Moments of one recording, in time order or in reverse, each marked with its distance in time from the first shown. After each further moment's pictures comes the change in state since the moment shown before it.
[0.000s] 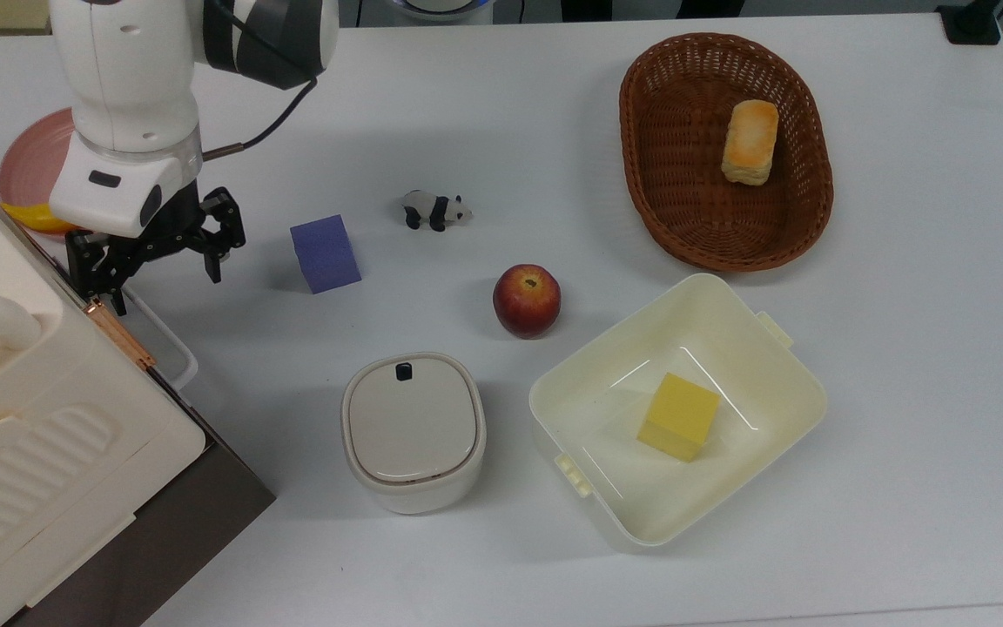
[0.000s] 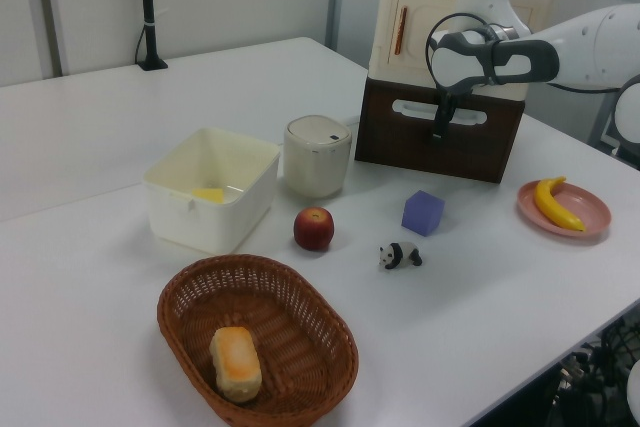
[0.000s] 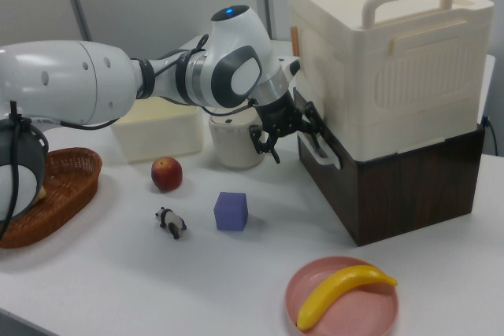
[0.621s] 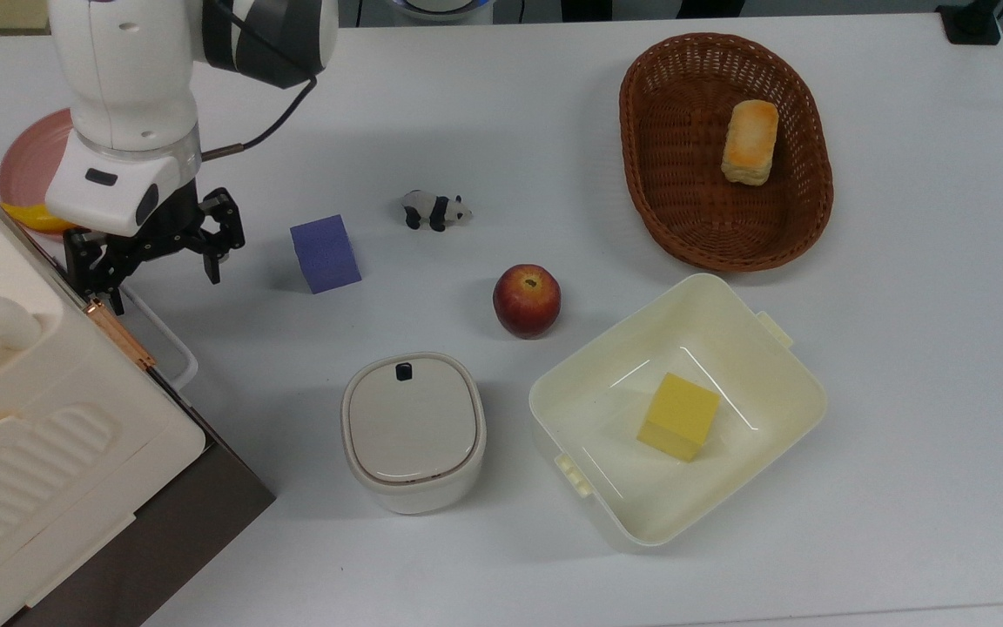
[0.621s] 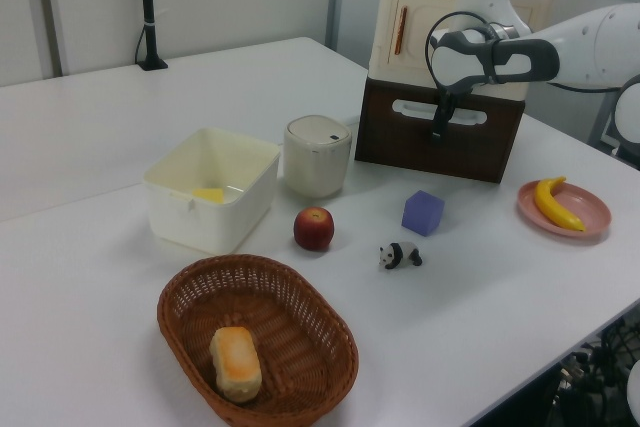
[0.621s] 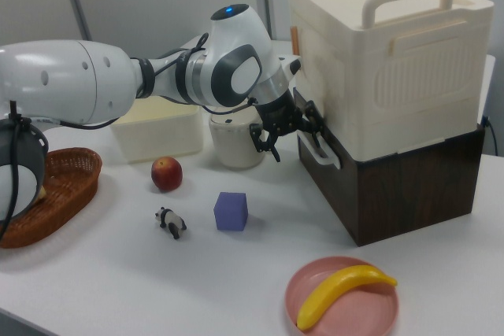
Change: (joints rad) arm 0.000 0.000 0.000 0.004 0.000 0.000 0.022
